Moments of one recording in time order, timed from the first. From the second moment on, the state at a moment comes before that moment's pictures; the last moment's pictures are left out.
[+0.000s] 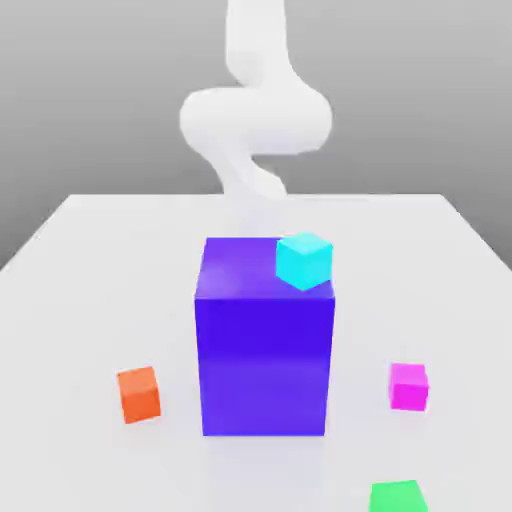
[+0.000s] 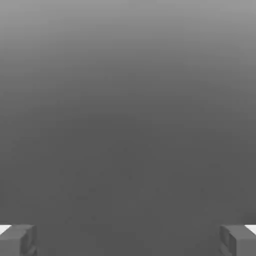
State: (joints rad) arm 0.06 -0.72 0.00 -2.35 0.01 2.35 0.71
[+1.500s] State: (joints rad) arm 0.52 0.10 0.04 -2.69 -0.01 2.79 0.00
